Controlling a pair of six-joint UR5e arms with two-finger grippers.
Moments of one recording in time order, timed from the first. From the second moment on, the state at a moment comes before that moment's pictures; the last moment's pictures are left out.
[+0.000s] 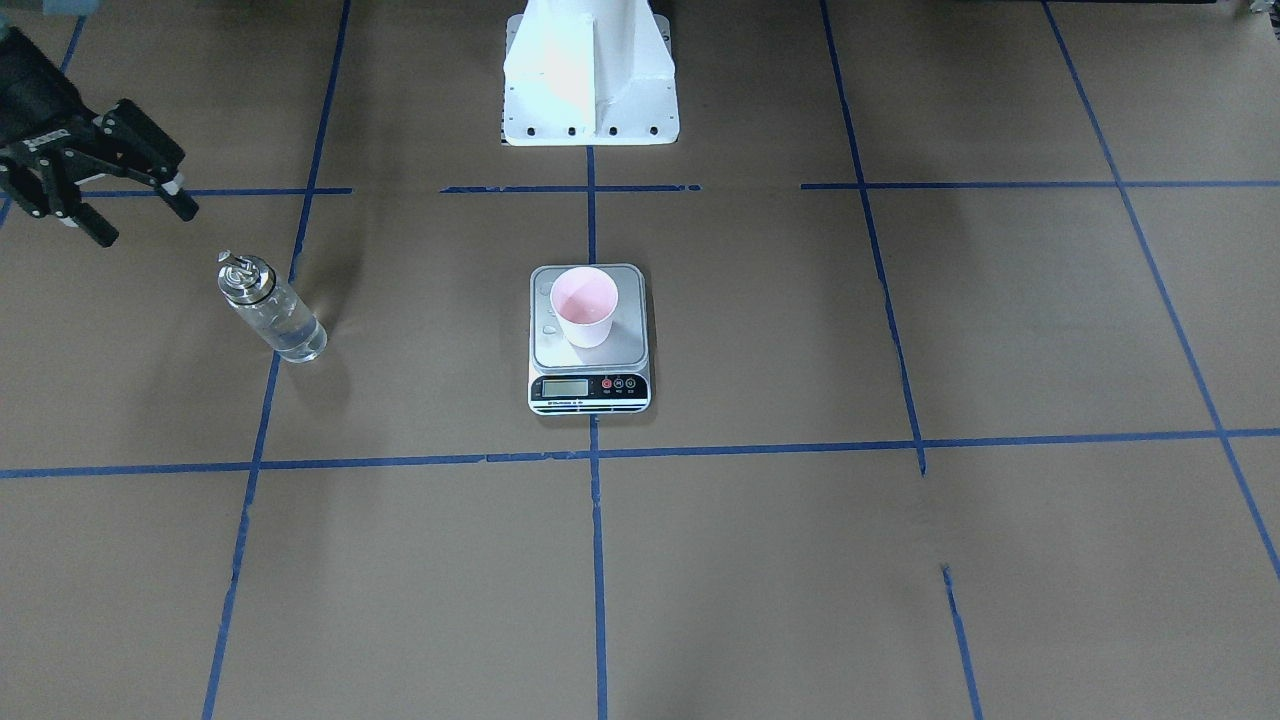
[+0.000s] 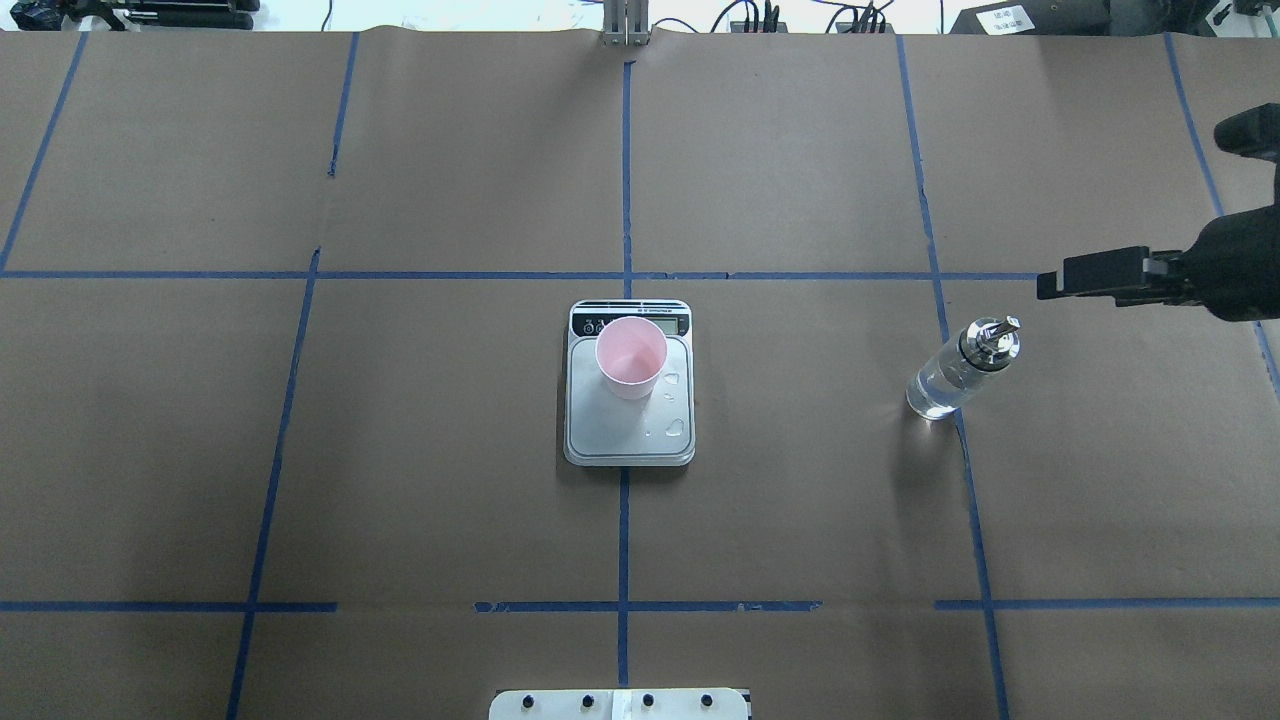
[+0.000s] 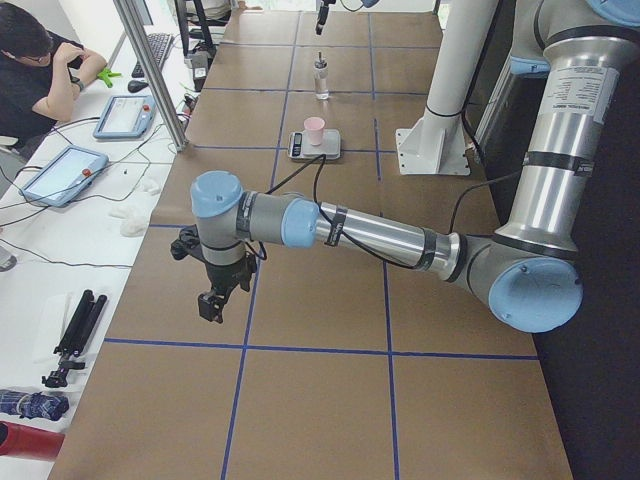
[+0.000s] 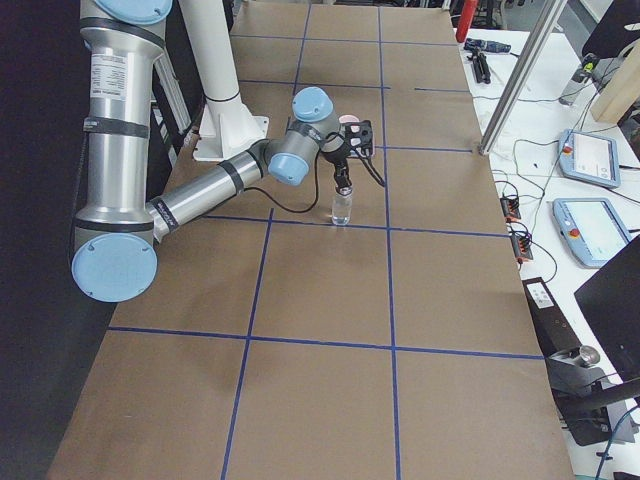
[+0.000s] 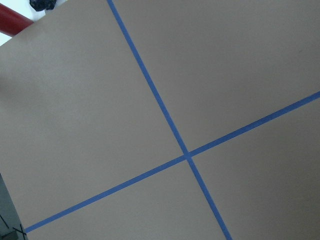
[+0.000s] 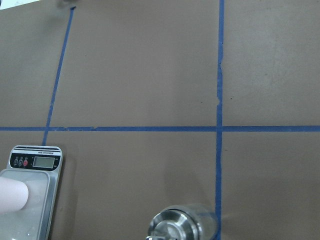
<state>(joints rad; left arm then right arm) -1.59 -1.74 -1.60 -1.50 -2.24 0.40 0.90 -1.67 2.20 -1.04 2.03 1.09</state>
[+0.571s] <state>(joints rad) -1.60 -1.73 -1.58 -1.52 -2.25 0.39 0.38 -1.79 2.26 -1.03 1.34 1.29</state>
